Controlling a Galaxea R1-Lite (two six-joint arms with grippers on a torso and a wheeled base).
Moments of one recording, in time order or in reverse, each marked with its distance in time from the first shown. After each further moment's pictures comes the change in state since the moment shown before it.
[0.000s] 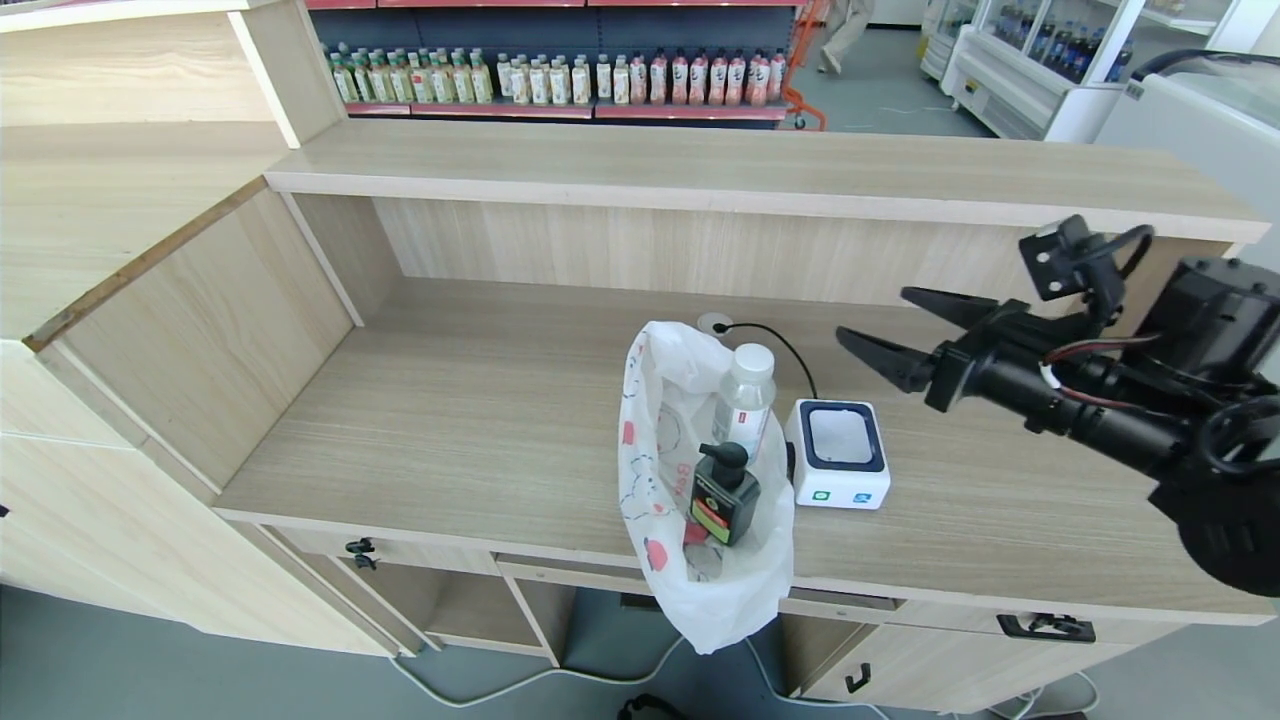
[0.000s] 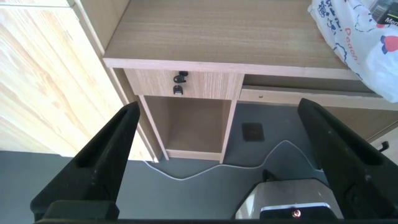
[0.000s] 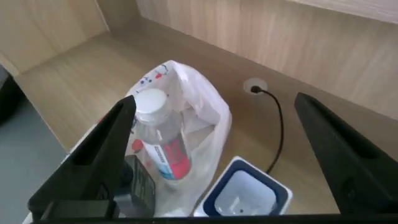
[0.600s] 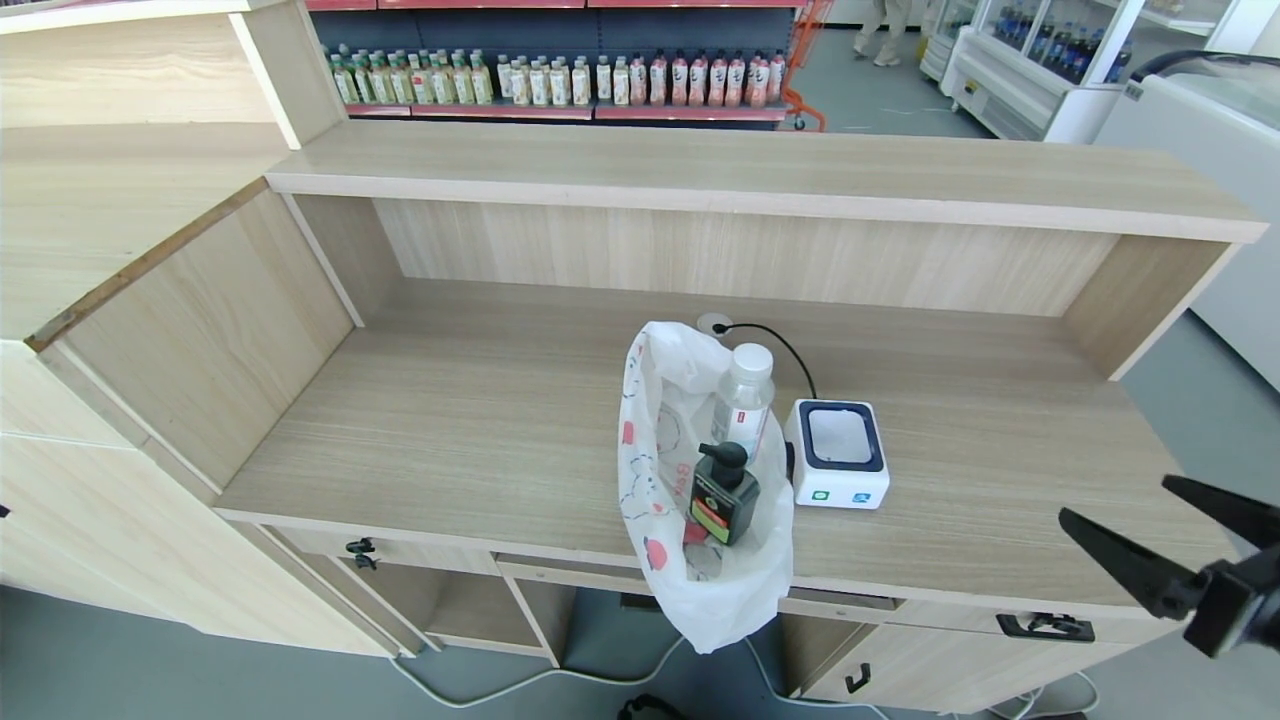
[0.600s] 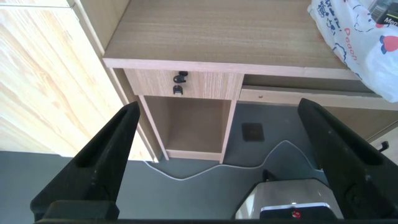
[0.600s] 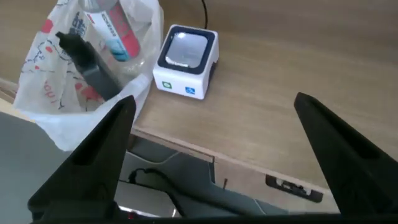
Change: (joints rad) left arm 0.000 0.000 0.000 0.000 0.000 0.000; right arm -0.176 -0.637 0.596 0.257 -0.228 0.011
